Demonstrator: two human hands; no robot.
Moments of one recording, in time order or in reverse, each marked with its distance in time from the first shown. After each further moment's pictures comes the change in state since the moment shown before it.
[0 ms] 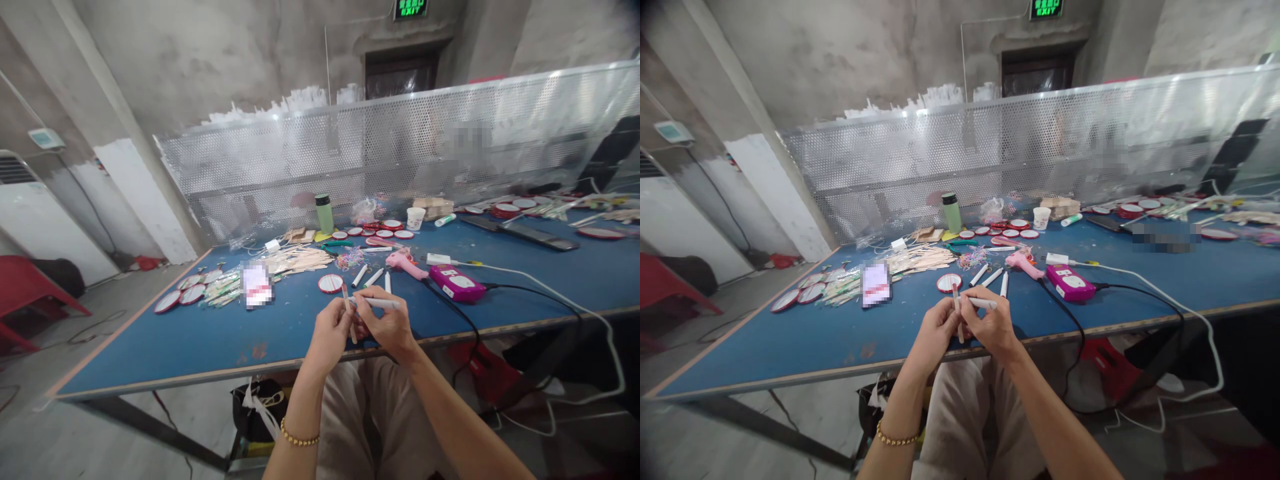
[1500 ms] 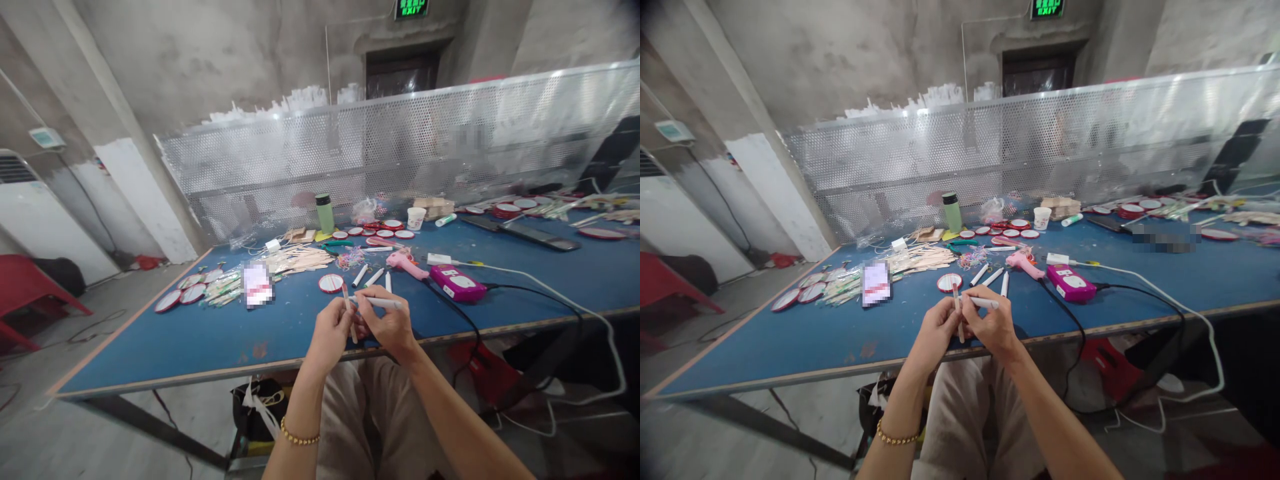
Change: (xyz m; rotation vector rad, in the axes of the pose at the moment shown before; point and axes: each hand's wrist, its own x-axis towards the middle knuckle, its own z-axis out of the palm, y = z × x) left_hand 0.000 -0.001 0.002 -0.036 -0.016 -0.019; right_hand 0.000 0.002 0.000 0.015 0.028 -0.034
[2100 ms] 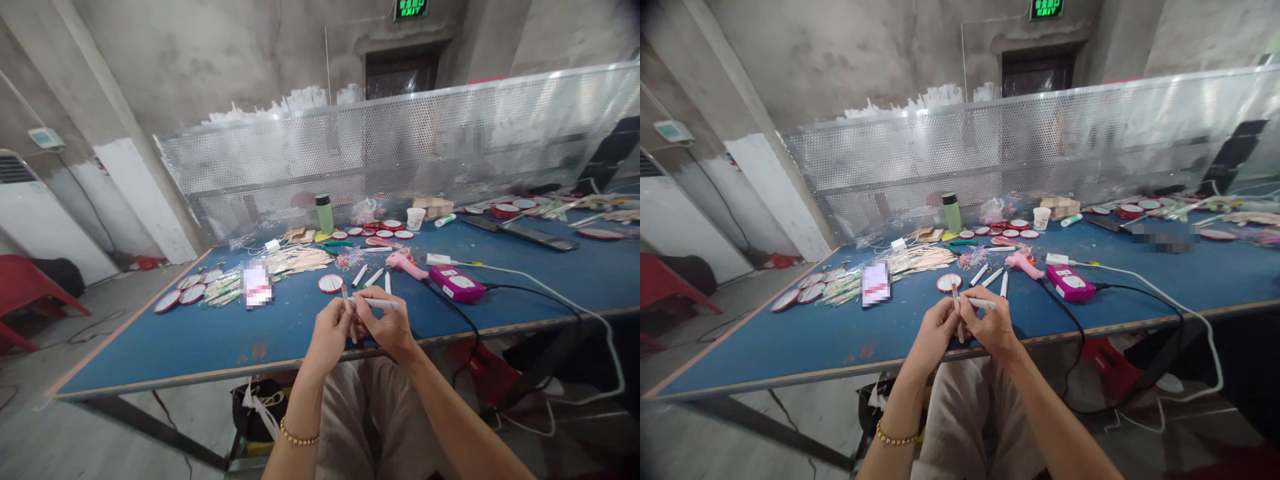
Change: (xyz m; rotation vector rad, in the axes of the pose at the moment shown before) left_hand 0.000 0.003 0.000 0.016 0.015 0.019; right_hand -0.001 0.000 0.000 -0.010 -0.033 0.030
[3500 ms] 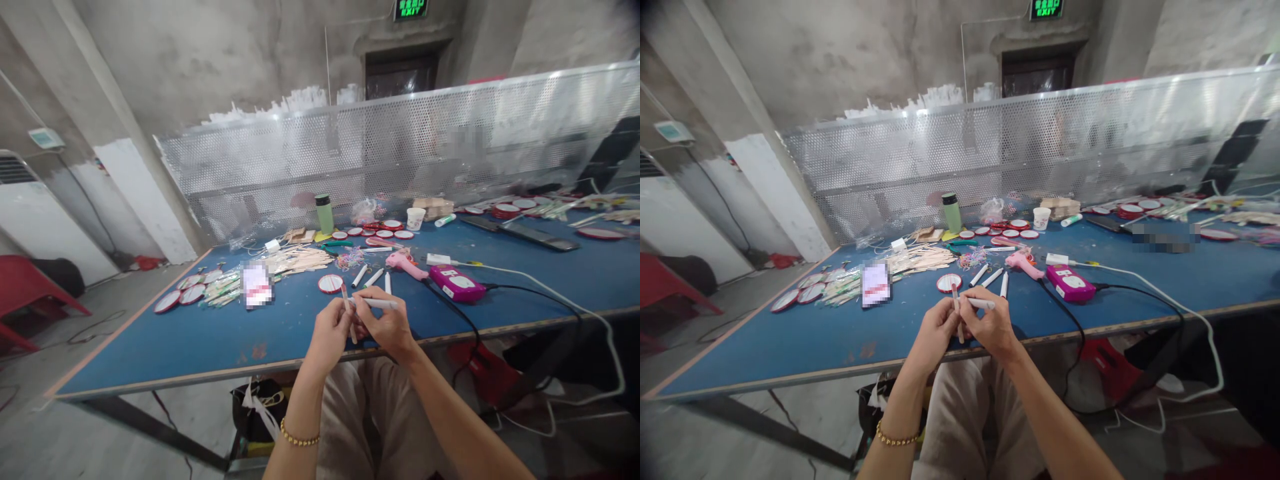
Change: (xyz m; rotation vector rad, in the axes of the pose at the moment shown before) left_hand 0.000 0.000 0.000 0.007 0.012 0.005; right_hand 0.000 -0.001 0.000 -0.025 -0.016 -0.015
